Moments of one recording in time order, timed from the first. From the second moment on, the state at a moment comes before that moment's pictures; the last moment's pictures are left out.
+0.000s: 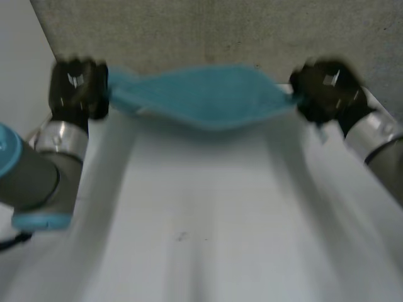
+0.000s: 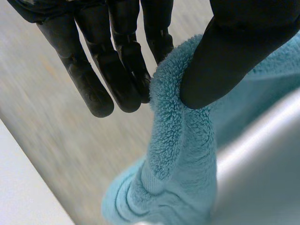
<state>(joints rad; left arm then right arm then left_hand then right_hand) 4.37 -1.84 -1.75 3.83 -1.59 3.46 1.78 -1.35 1.65 -0.36 1.13 2.82 1.14 1.20 1.20 1.20 0.96 0.98 1.18 1.19 1.19 0.99</state>
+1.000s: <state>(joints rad) 4.43 -2.17 -1.33 3.20 -1.28 3.90 1.69 -1.19 1.75 -0.19 1.19 2.71 0.58 0.57 0.57 0.57 0.39 0.98 1.18 1.19 1.19 0.99</state>
